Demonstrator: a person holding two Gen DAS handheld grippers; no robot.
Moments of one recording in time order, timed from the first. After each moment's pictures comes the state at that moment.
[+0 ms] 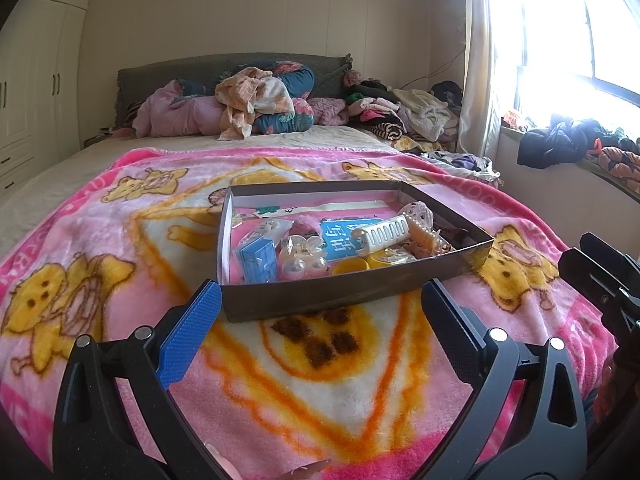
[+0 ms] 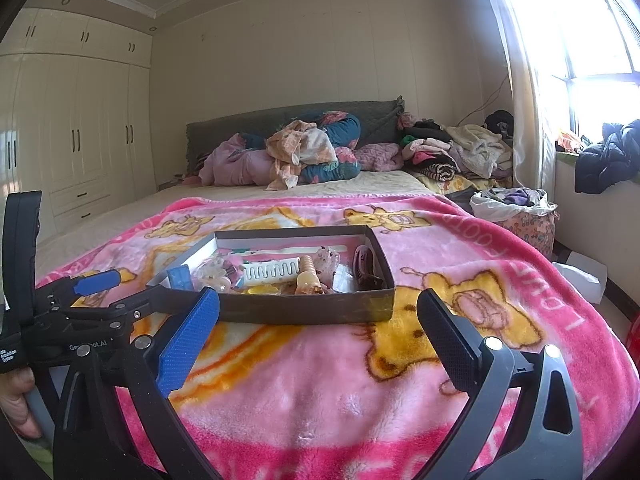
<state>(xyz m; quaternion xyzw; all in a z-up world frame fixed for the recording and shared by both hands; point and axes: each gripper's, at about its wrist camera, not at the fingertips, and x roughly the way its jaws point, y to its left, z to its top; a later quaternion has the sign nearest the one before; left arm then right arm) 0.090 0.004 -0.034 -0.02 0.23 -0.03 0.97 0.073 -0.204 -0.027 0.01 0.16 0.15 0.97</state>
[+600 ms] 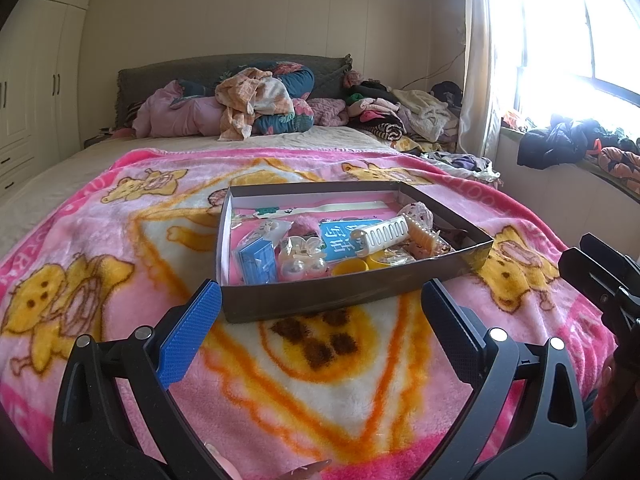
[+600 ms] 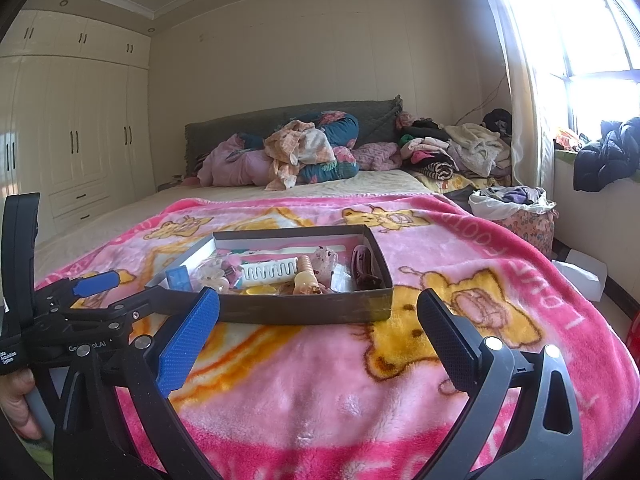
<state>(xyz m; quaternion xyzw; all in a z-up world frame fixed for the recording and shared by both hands) 0.090 0.005 -0.034 -0.02 0.23 -0.03 0.97 0.071 -0.204 -0.026 0.01 0.16 0.15 0.98</state>
